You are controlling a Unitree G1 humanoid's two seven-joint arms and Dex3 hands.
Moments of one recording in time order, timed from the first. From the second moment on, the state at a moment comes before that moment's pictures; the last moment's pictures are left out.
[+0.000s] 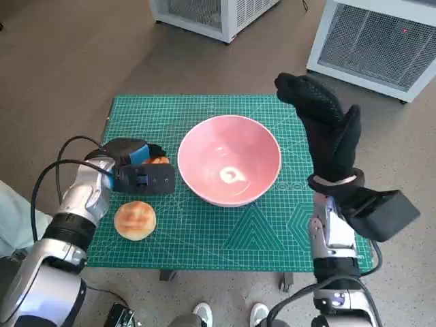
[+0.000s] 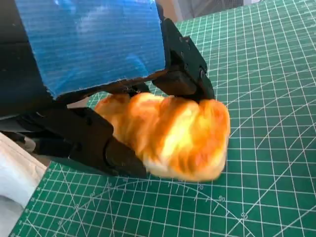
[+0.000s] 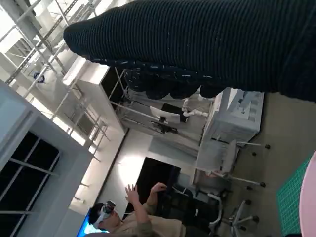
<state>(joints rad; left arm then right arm) -0.87 0.56 -0.50 0.93 0.71 -0.02 -0.30 -0.65 -0.05 -0.12 0.49 0.31 -0.65 0.42</state>
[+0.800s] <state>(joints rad) -0.81 0.66 -0.32 0.51 0.60 0.02 -0.43 -0.65 -0.04 -0.12 0.49 0.32 -0.65 0.44</state>
